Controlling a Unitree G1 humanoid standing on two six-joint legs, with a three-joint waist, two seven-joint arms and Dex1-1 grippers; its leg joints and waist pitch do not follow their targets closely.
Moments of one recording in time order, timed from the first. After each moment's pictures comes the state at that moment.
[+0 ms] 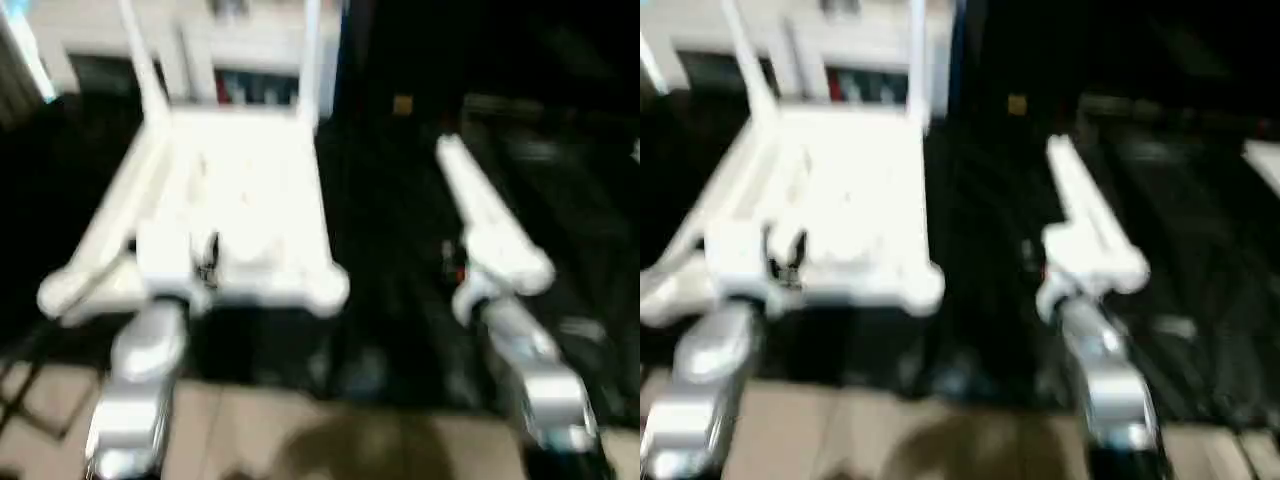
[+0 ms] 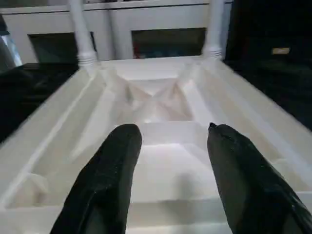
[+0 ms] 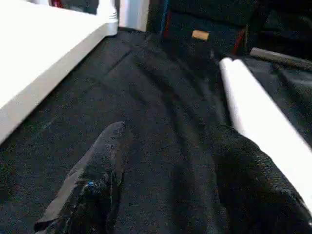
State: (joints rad) left arm -0.10 0.12 0.07 -0.20 -0.01 0.33 -0.03; right arm -0.18 -0.14 -0.03 -0.07 0.03 0.41 0.14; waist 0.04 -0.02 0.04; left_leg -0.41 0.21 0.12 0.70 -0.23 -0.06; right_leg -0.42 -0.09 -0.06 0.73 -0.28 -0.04
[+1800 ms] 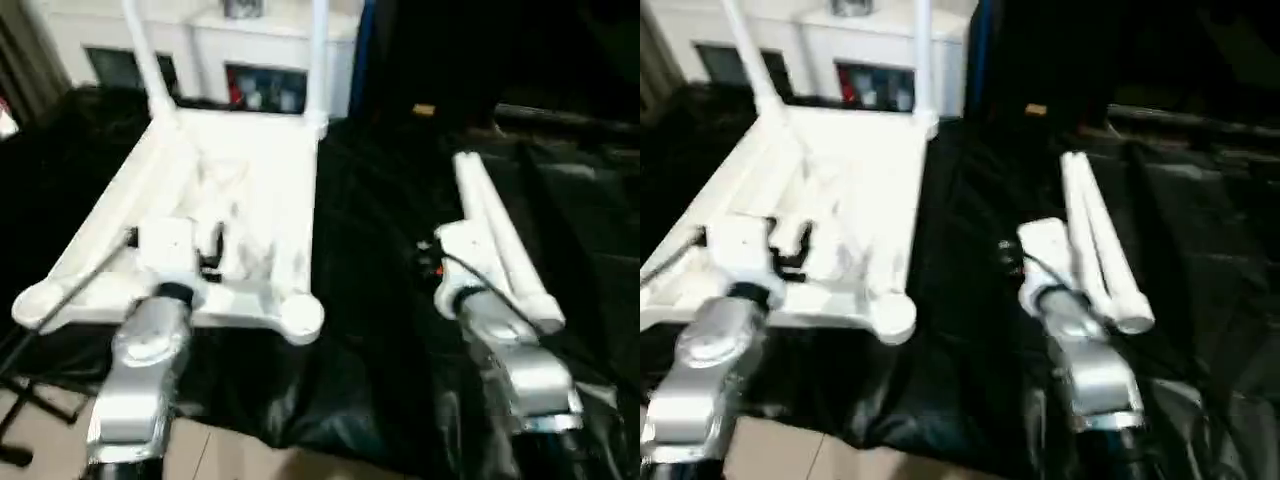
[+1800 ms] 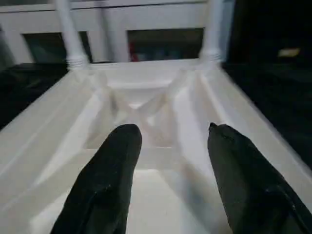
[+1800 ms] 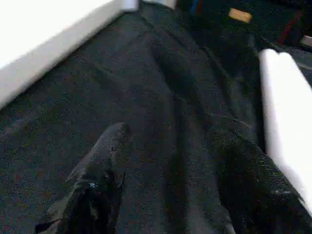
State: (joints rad) left arm -0.13 0.13 0.06 -0.20 -0.03 0.35 -0.07; right arm -0.24 -0.15 0.01 -0.04 0.00 0.55 0.13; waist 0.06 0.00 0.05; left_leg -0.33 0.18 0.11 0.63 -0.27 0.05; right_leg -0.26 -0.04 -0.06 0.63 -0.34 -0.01
